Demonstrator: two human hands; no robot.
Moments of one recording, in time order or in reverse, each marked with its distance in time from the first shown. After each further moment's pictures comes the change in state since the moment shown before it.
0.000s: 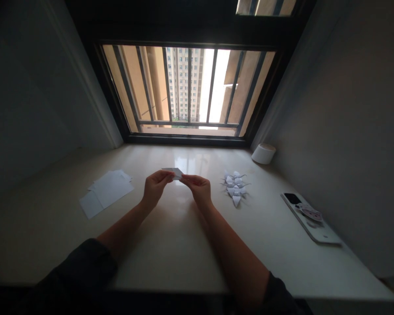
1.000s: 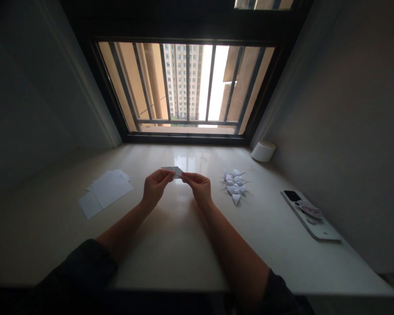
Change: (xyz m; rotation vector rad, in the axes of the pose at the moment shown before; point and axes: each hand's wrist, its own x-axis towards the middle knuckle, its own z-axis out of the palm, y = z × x) left_hand -0.003 0.001 0.002 0.020 -0.009 0.015; right_hand 0.001 -0.004 0.001 0.027 0.040 0.044
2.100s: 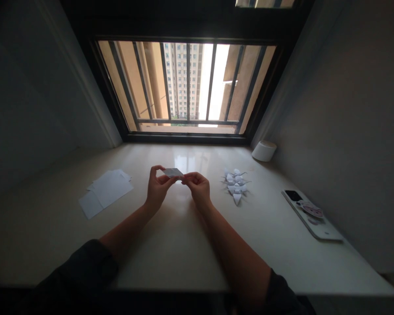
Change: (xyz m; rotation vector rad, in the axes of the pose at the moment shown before) left_hand -0.010 0.006 0.011 -0.135 0.002 -0.022; right_hand -0.003 0.007 0.002 0.046 -0.016 -0.004
